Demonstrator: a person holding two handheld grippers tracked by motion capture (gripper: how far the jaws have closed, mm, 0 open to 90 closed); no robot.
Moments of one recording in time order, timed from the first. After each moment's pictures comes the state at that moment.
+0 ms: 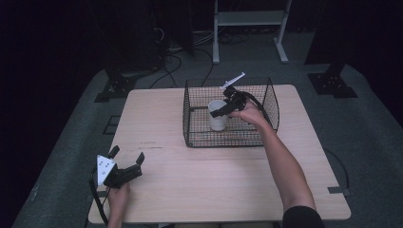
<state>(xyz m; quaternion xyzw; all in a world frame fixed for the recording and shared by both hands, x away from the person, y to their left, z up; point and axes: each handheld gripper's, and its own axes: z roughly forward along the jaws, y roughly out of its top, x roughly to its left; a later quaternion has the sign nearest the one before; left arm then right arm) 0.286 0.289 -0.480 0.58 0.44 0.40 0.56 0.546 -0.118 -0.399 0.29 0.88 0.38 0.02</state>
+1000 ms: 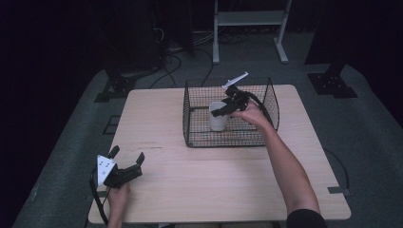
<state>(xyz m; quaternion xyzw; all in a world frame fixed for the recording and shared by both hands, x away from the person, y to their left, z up) 0.286 0.289 -0.480 0.58 0.44 0.40 0.56 0.539 -0.123 -0.390 0.30 0.87 0.39 0.03</state>
